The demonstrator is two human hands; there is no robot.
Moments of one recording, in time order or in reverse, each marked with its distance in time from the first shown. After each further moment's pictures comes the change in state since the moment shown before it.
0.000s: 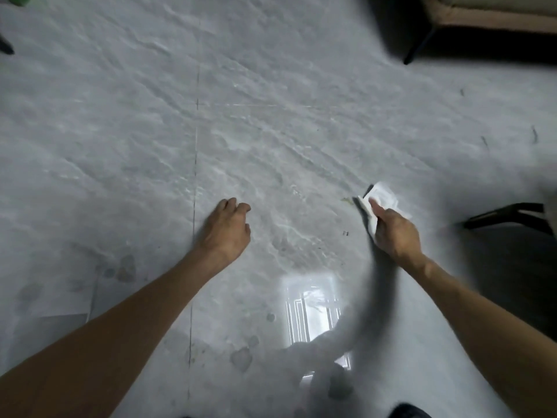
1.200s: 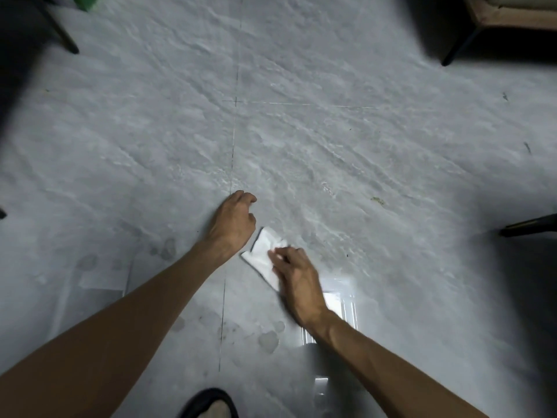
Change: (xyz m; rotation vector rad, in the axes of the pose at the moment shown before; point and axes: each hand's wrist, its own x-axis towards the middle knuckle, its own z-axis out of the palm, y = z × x) left_hand -0.015 -0.007 -0.026 -0.148 0.061 -0.050; right_hand -0.130 -0.206 0.046 0.567 -0.005 -0.247
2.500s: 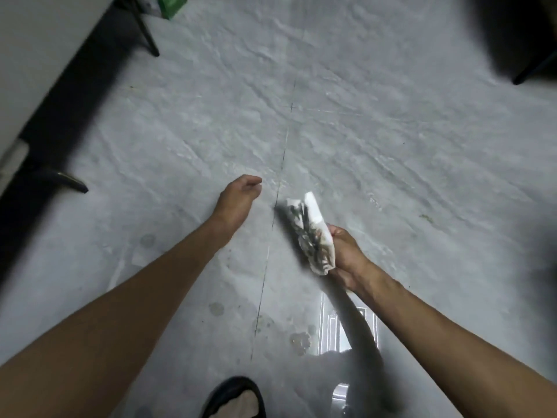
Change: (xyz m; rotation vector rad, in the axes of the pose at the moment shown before) left_hand -0.027 -0.062 -0.069 -0.714 0.135 -0.442; right_hand 0.062 -0.059 -0.014 1.223 -0.397 0.710
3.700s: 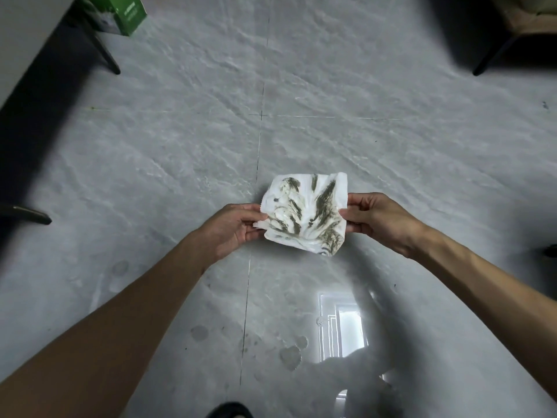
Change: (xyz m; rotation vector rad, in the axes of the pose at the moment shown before) left_hand 0.017 0.004 0.032 -0.552 -0.559 -0.233; right_hand -0.016 -0.112 -0.076 -0.480 -0.140 -0.211
